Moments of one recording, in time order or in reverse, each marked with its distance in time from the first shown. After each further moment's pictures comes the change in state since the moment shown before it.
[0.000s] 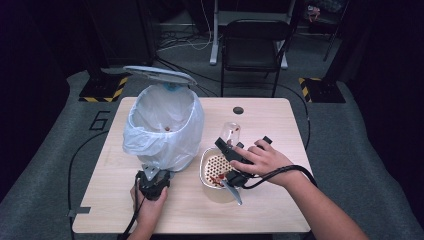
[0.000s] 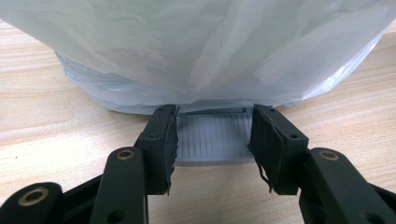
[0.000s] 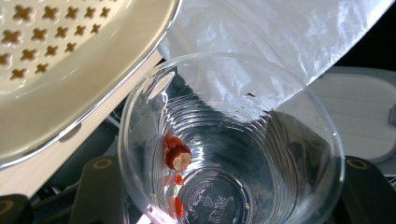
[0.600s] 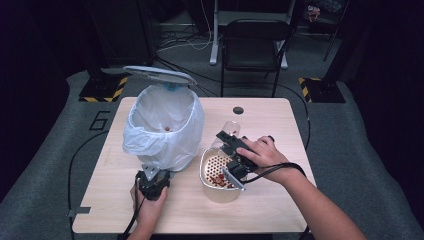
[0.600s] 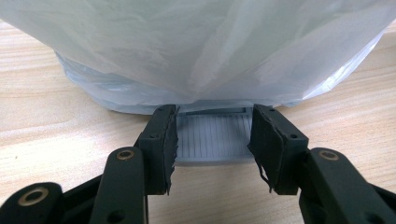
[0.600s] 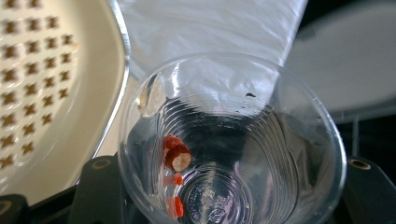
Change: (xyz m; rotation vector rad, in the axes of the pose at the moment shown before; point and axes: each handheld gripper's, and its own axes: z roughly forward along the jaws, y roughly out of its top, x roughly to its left) left arm 0.000 0.000 0.000 0.001 -0.001 -0.002; right arm -0.008 -0.022 0.005 -0.067 -0.042 0.483
